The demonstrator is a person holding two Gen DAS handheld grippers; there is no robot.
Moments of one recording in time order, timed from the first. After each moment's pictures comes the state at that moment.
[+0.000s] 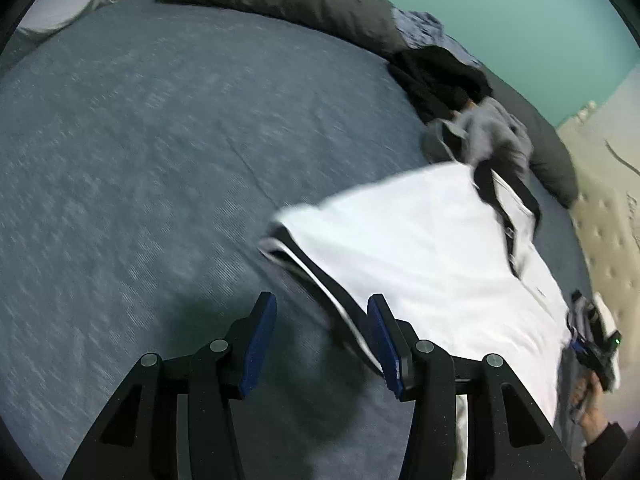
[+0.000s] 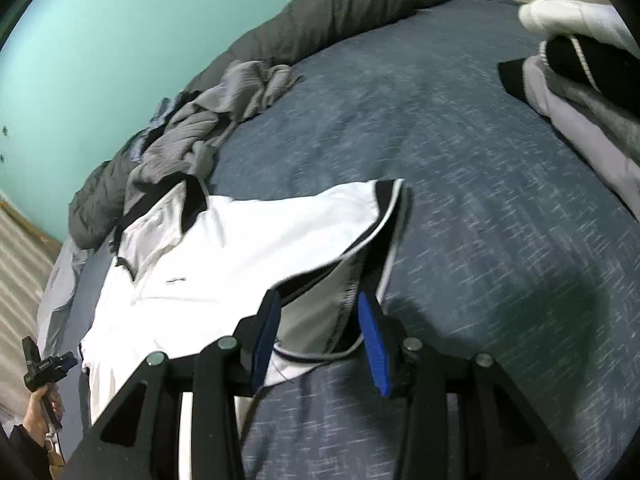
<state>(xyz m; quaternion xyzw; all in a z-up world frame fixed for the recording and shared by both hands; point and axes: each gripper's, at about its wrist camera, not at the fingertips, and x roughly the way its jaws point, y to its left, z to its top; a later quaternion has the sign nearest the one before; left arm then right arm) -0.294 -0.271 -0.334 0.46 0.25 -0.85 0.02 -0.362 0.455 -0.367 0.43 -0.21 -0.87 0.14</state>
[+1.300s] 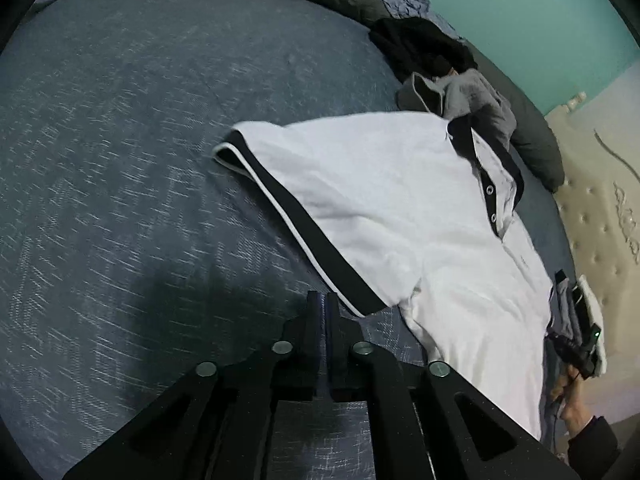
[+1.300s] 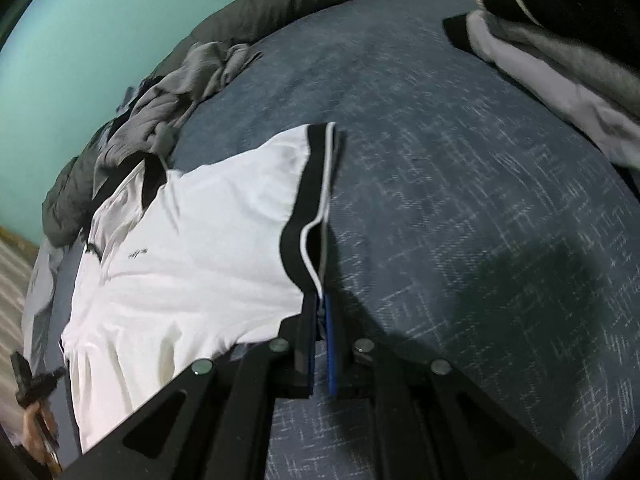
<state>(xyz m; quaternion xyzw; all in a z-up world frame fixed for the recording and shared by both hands) -0.277 -0.233 -0.358 0.49 0.27 -0.83 0.00 -0.339 0.470 -0.394 0.49 -0.20 -0.85 0.08</state>
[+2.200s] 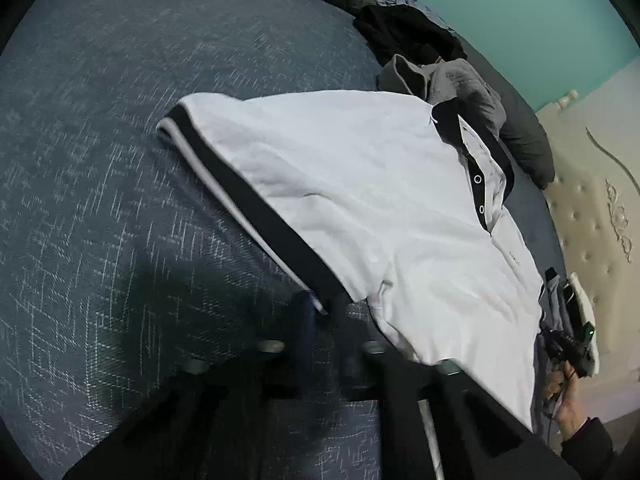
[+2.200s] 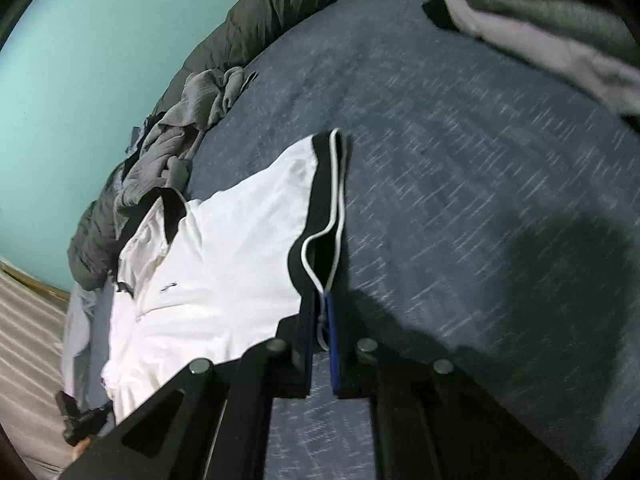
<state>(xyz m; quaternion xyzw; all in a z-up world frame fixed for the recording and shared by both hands) -0.290 -0.209 -0.366 0.48 0.28 -0.83 -0.02 -0.335 0.481 -0.388 0.46 -0.29 -0.84 0.08</state>
